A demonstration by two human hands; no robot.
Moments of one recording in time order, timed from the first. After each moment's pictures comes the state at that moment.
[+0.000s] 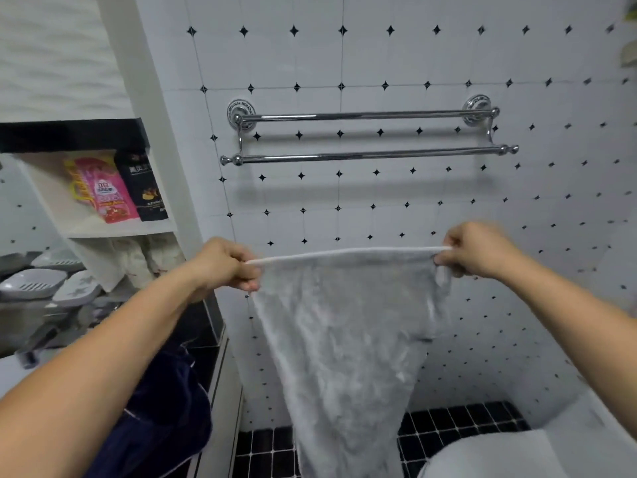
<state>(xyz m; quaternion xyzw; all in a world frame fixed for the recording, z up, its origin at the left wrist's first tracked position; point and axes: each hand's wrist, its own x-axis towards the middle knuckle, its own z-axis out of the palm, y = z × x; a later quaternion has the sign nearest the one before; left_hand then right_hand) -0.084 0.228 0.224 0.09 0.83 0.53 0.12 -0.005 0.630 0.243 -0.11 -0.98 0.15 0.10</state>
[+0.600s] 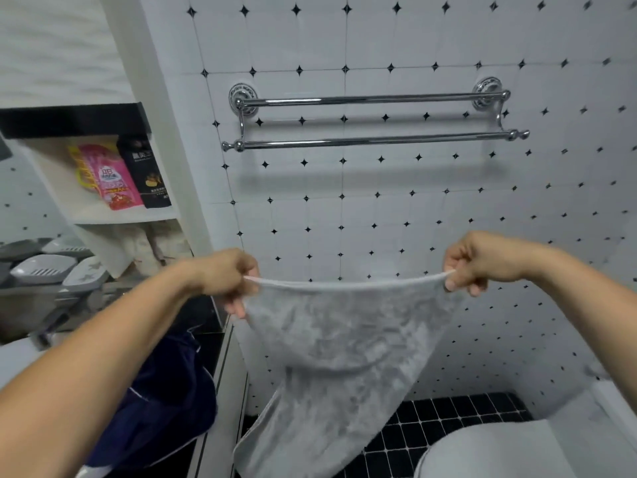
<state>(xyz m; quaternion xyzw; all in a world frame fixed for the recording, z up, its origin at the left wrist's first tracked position) -0.049 0.234 0.228 0.14 0.92 0.29 0.24 0.018 0.648 0.240 0.00 -0.95 0.25 -0.17</state>
